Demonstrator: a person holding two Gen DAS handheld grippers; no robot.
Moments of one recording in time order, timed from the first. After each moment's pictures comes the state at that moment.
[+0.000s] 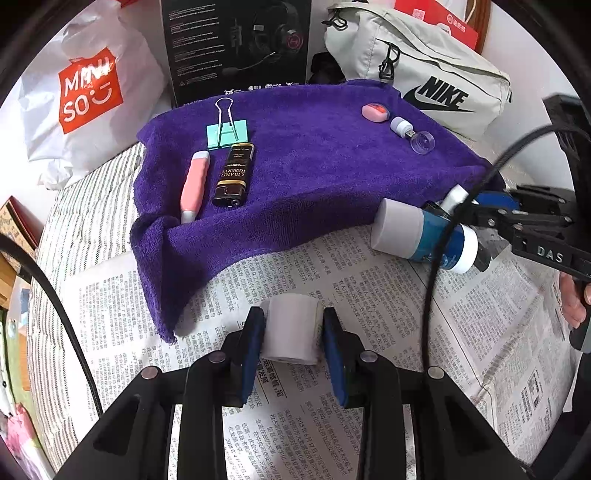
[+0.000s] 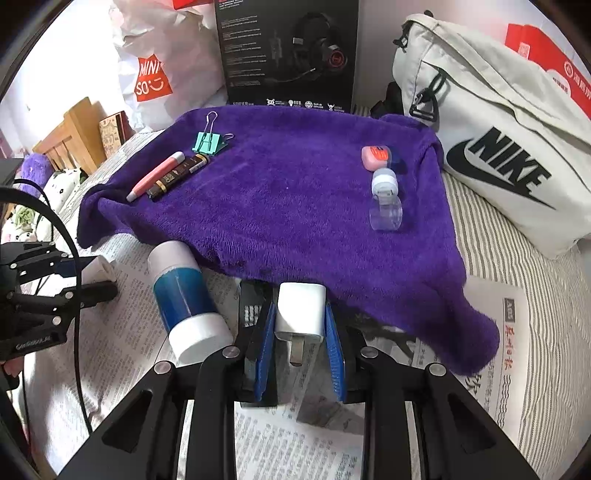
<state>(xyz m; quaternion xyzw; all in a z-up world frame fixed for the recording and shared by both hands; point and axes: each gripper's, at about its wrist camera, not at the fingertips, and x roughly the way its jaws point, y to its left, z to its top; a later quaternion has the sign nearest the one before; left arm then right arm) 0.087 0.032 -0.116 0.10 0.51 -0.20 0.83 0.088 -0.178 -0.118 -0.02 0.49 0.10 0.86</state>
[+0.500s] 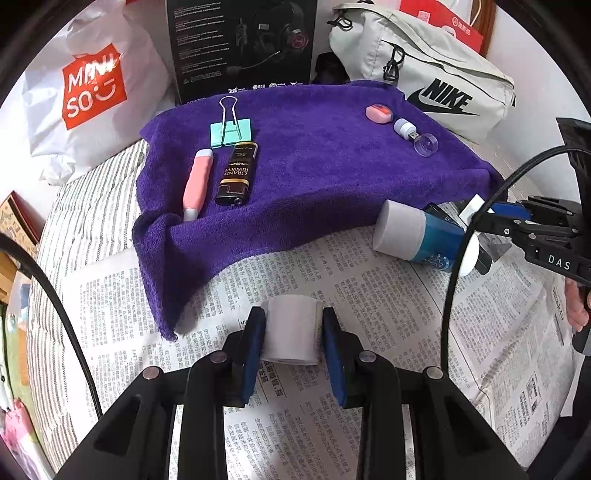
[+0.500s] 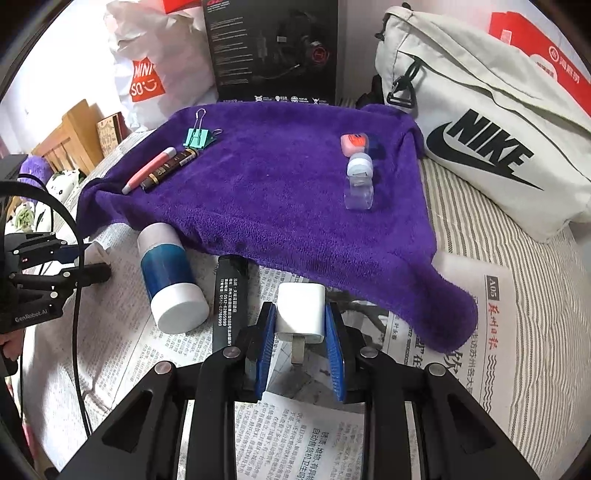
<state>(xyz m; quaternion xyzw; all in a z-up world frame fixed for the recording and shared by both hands) 0.087 0.032 -0.116 0.10 0.52 -0.19 0.83 0.076 -0.199 -0.120 -0.02 0.49 0.10 0.86</state>
